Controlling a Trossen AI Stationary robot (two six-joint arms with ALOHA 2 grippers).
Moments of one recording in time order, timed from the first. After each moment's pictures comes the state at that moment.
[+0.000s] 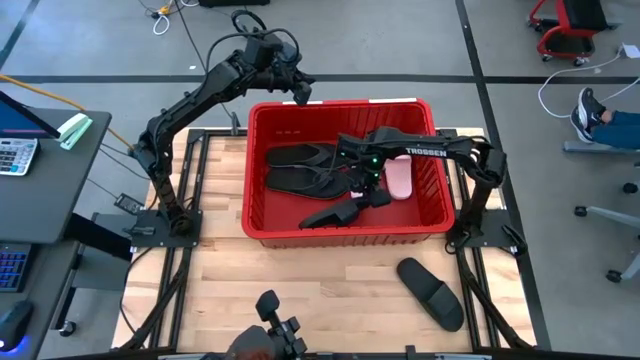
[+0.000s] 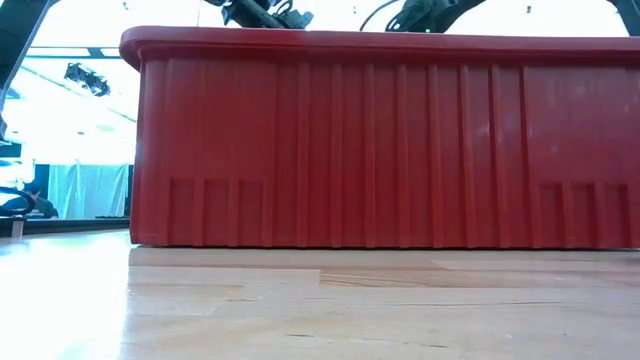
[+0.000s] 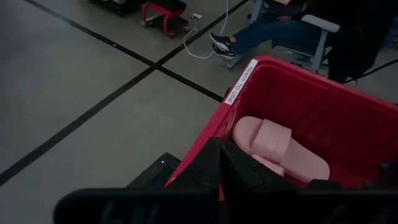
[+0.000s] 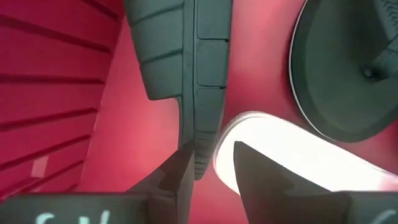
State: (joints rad) left arm 0.72 1.80 1.93 -0.58 0.20 -0.03; right arm -0.37 1.83 1.45 -1.11 -0.28 -0.71
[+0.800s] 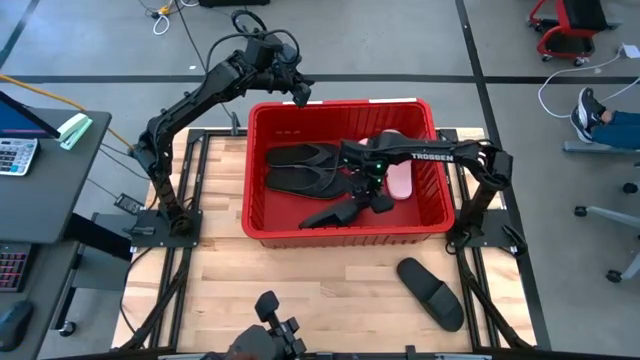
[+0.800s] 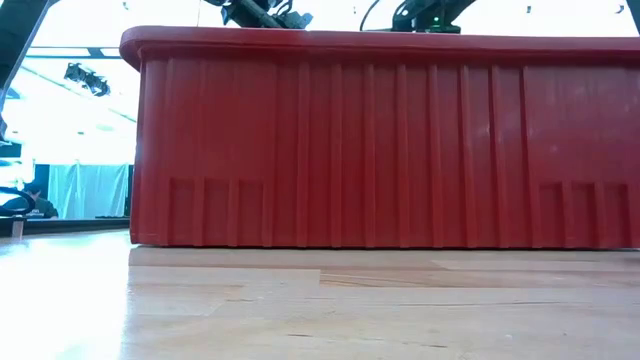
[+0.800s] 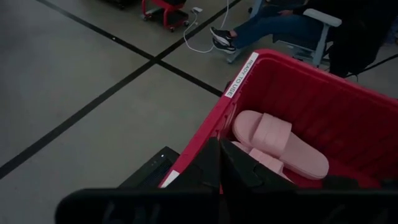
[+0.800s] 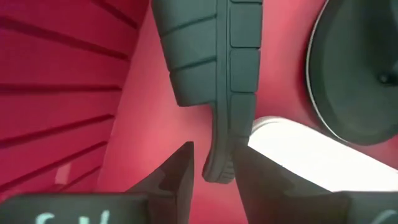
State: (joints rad) left arm 0.72 1.80 1.93 -0.61 0.20 -0.03; right arm -0.32 1.77 1.41 -1.10 -0.28 -0.65
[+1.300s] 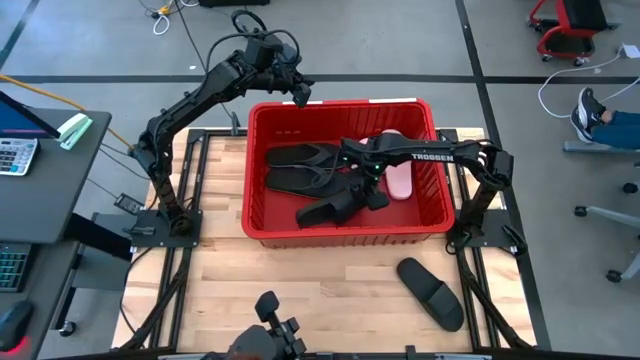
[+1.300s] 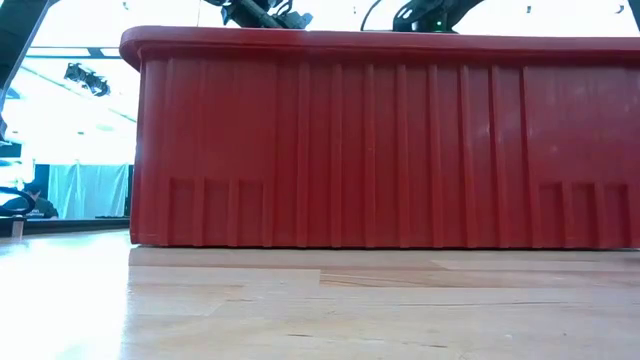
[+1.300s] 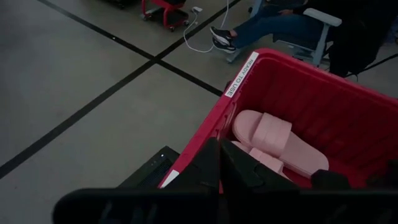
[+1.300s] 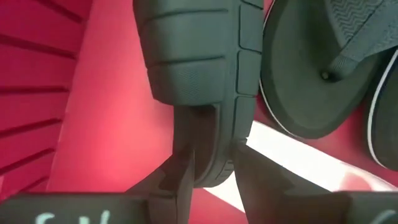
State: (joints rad) left arm 0.72 1.80 1.93 -0.61 0.20 -0.03; right arm -0.32 1.77 1.37 -0.99 -0.17 -0.65
